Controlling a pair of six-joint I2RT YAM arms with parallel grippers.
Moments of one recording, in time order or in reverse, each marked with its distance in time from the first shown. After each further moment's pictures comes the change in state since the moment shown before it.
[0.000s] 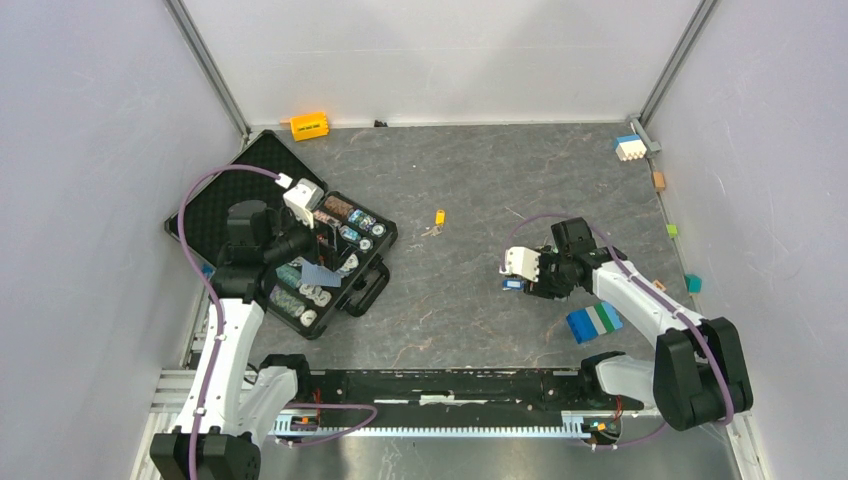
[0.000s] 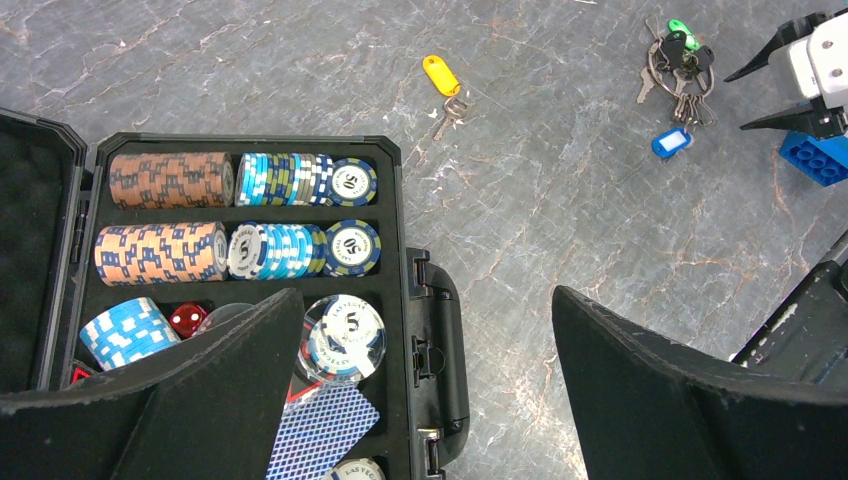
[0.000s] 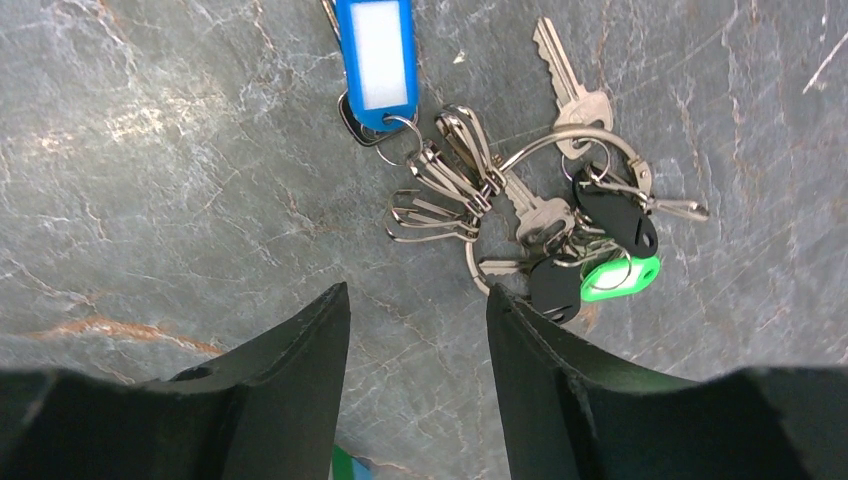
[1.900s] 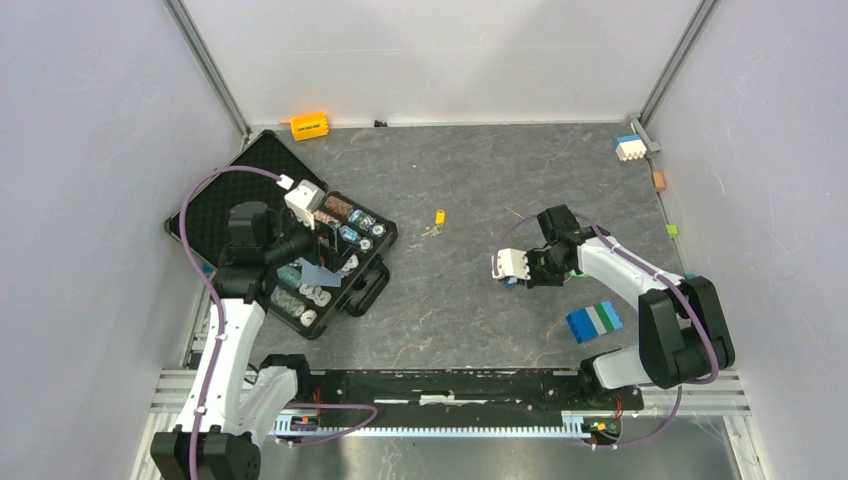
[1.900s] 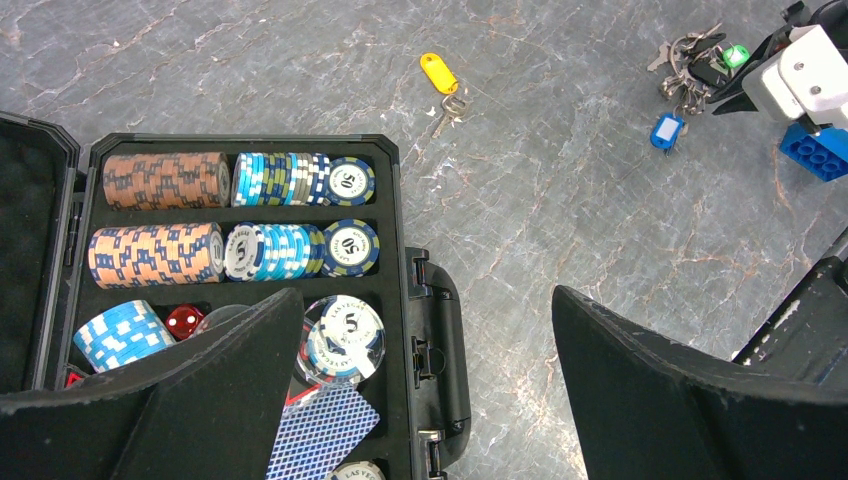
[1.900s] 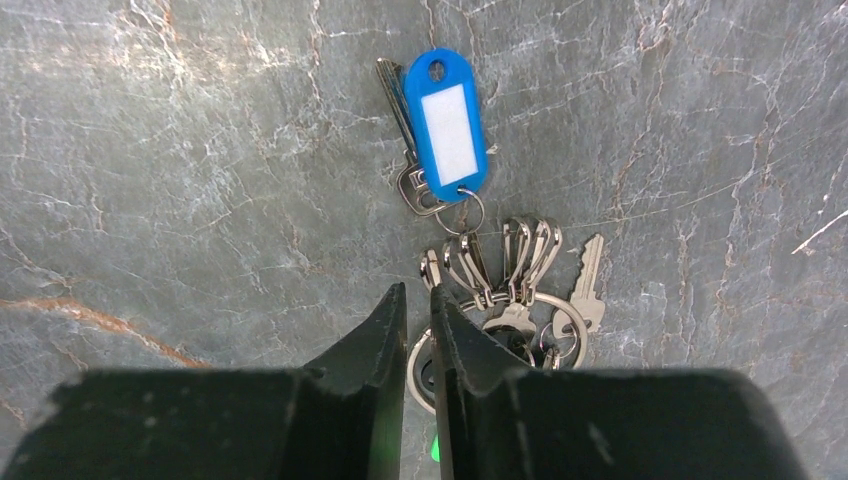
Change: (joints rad) left arm 0.000 0.000 -0.017 0.015 0.009 0.006; right arm 0.031 0.184 0.132 -0.092 -0.061 -0.193
